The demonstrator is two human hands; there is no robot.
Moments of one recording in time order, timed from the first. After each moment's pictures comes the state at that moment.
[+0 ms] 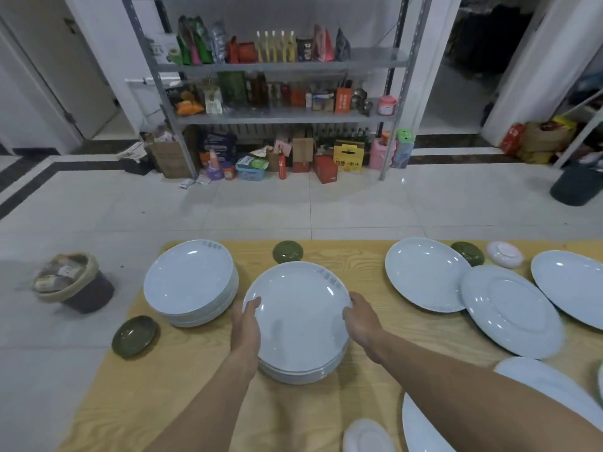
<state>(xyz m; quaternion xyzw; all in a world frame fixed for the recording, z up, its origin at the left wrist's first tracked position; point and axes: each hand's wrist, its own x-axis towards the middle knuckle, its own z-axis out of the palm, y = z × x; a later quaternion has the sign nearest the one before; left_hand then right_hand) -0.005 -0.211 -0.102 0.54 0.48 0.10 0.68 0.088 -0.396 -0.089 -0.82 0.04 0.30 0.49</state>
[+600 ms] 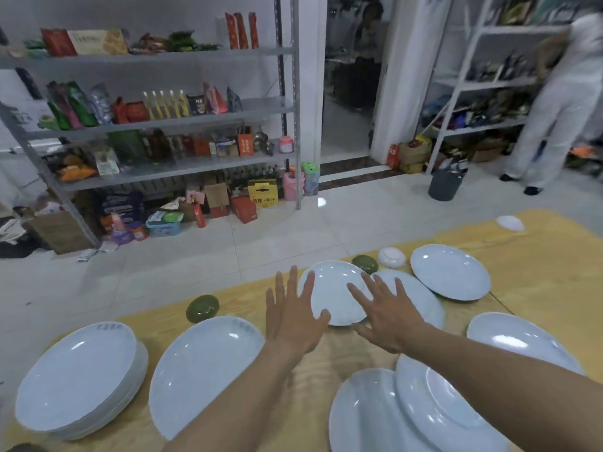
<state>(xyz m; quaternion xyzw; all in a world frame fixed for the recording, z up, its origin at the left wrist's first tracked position) 0.100 -0.397 -0.005 0.99 0.01 -0.01 0.14 0.134 -0.598 -0.016 -0.97 -0.21 0.07 -0.11</state>
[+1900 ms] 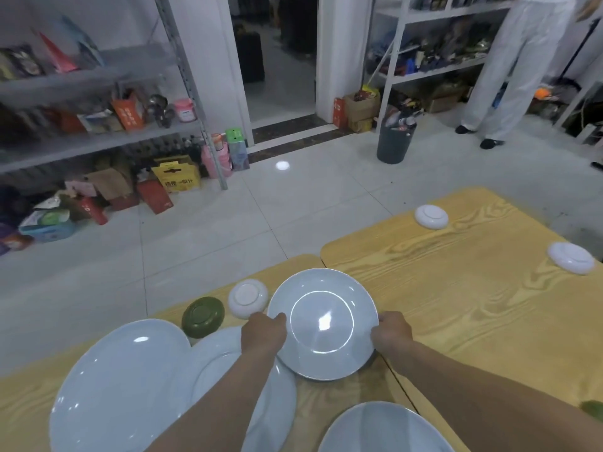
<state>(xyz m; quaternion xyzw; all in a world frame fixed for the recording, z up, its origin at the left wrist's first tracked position) 0.394 -0.757 -0.153 0.84 0.33 -0.19 0.39 0.374 -0.972 -0.148 -0.80 0.35 0.18 0.45</state>
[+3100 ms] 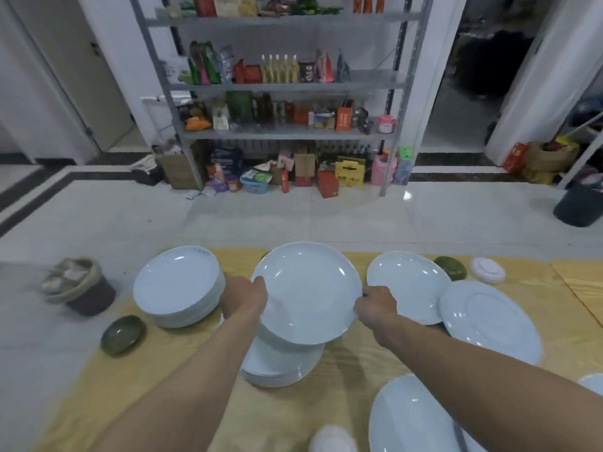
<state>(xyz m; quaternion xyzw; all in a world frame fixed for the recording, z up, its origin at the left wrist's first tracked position) 0.051 -0.249 -0.029 0.76 0.52 0.05 0.38 0.128 -0.460 -0.042 -0.86 0.07 0.23 0.45</state>
